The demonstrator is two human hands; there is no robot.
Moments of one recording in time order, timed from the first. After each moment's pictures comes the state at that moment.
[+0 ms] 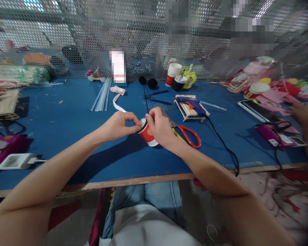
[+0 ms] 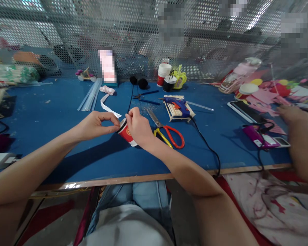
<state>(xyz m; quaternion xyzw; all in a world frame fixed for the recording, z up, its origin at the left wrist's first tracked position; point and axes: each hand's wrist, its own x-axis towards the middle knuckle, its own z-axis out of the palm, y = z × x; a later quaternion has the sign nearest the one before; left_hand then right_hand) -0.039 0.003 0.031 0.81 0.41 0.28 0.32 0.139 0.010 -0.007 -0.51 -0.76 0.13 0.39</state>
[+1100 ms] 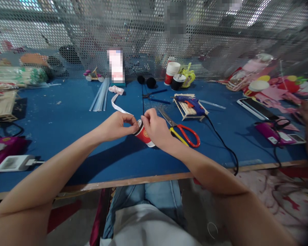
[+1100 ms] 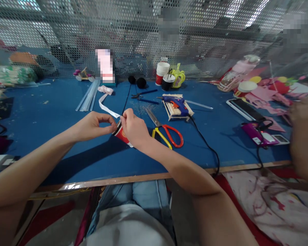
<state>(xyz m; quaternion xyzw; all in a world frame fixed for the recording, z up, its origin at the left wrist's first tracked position) -0.038 0.001 0.037 0.80 0.43 0.24 0.33 0.131 0.004 -0.006 -0.51 -0.77 0.11 0.36</state>
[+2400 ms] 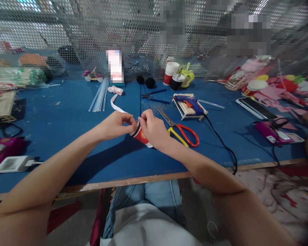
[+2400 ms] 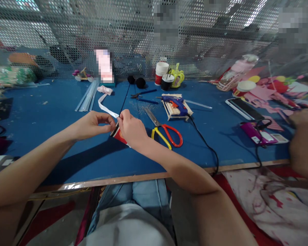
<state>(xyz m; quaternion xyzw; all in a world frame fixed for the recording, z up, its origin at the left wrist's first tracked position) -0.039 0.003 0.037 0.77 0.44 0.23 0.40 0.128 0.002 -0.006 -0.50 -0.80 0.07 0.32</state>
